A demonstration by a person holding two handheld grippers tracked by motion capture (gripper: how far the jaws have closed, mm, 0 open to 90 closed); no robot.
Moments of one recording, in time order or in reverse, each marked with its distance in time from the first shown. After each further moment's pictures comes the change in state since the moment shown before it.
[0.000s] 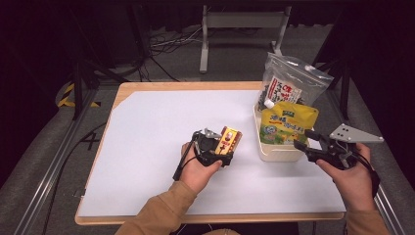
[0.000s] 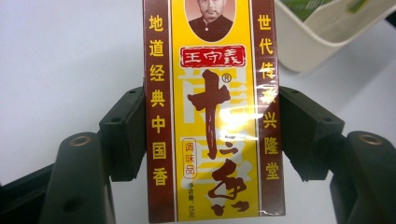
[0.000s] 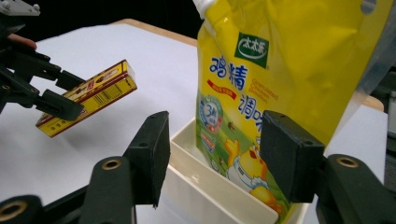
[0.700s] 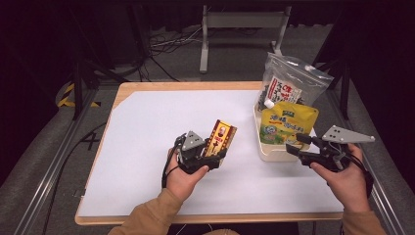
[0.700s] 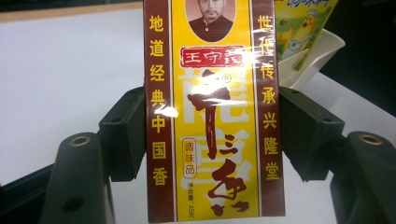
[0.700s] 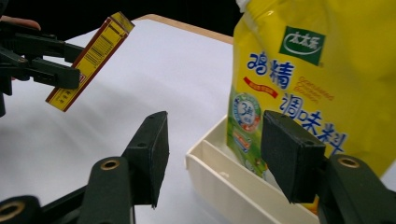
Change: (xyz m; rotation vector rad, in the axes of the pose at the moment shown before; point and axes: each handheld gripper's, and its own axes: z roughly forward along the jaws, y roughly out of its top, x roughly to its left) left arm 0.015 -0.025 -0.036 -0.292 -0.091 0.083; right arm 0.016 0.003 0.008 0.037 0.085 0.023
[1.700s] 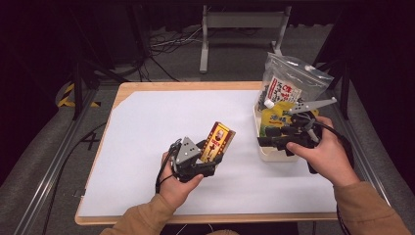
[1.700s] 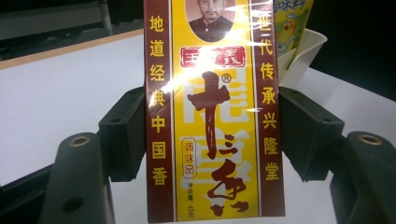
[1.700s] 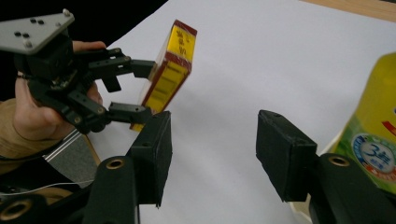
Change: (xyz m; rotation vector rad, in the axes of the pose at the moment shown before) left arm -0.009 -0.008 -0.018 -0.061 0.007 0.127; right arm 0.033 0.085 0.044 0.250 0.268 0.120
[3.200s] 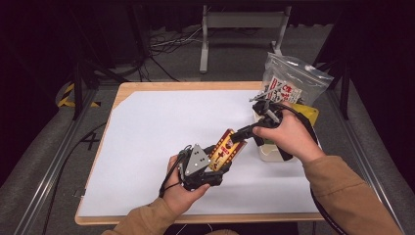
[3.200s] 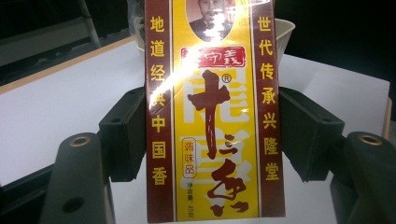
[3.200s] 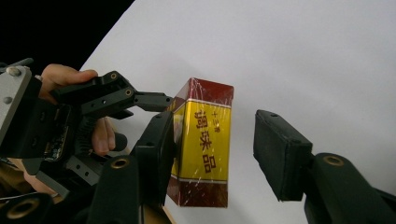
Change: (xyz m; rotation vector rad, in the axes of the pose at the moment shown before) left arm -0.025 0.003 -0.001 -0.001 -0.037 0.130; right arm 0.010 0.048 0.067 0.250 0.098 0.142
